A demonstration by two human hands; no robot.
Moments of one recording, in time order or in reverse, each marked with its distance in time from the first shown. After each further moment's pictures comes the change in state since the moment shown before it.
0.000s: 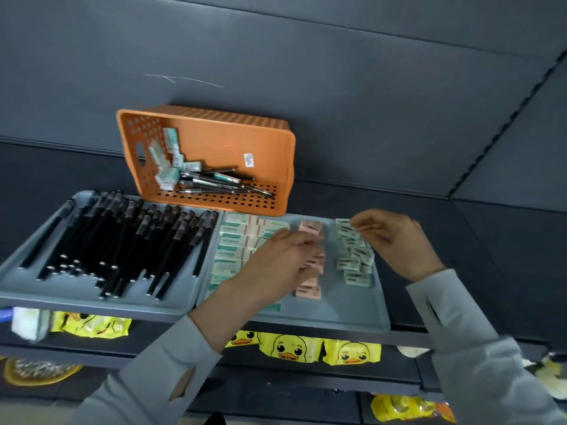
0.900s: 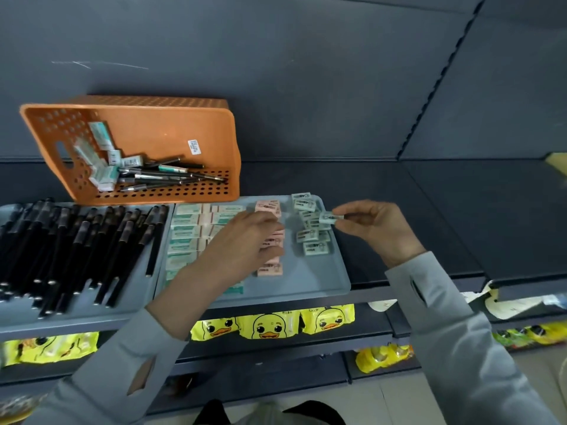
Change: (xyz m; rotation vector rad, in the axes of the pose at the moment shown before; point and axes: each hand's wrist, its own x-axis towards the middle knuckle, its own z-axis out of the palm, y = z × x) left_hand 0.009 0.005 0.002 0.027 -0.081 0.004; right_hand -0.048 0.009 -0.014 0.455 0.173 0.339
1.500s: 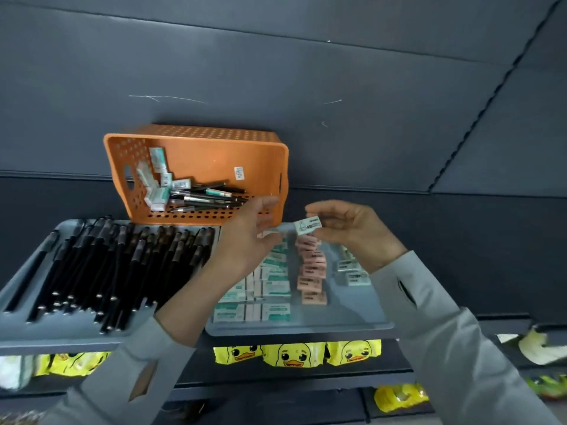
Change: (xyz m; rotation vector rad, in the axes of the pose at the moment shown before) left_hand -0.011 -0.050 -0.042 -0.781 0.303 -0.284; right_hand 0.027 -0.060 0.087 0.189 -0.289 -0.045
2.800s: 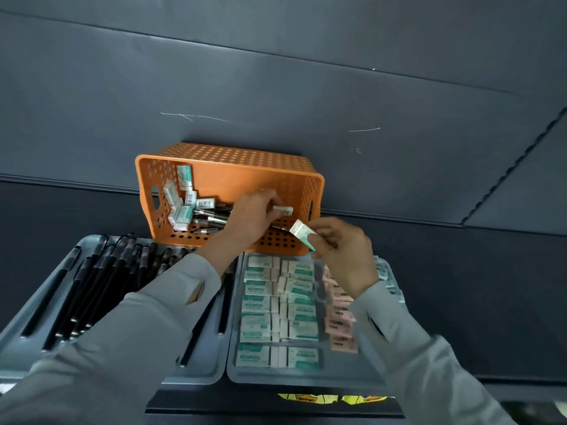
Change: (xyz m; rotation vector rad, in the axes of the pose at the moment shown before) left_hand 0.118 -0.062 -0.042 0.526 0.120 0.138; right_hand 0.062 0.021 0.056 -0.428 0.285 -0.111
